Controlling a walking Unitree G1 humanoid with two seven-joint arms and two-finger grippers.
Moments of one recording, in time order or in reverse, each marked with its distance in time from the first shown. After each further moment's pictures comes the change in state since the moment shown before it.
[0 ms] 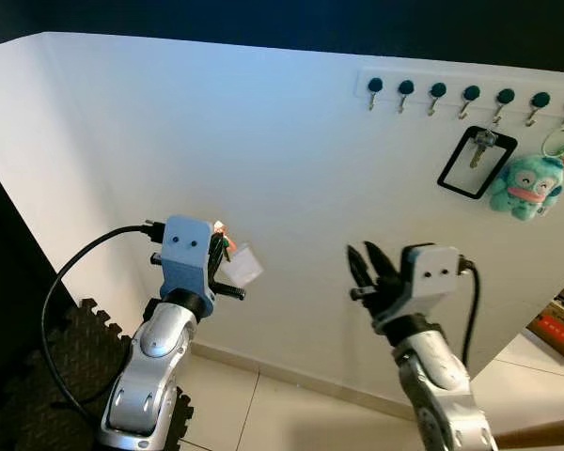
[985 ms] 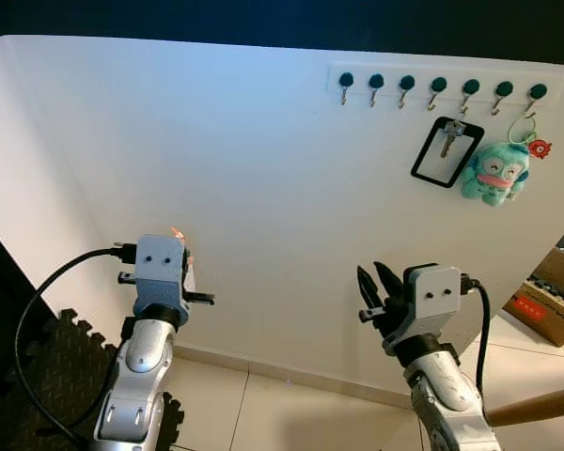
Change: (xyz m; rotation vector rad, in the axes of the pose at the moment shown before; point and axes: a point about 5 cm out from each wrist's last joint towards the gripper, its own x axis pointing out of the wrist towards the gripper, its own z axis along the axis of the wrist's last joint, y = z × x) left arm -0.007 0.025 -0.022 0.040 -0.001 0.167; right arm -0.003 0.009 -0.004 -0.033 0.017 0.037
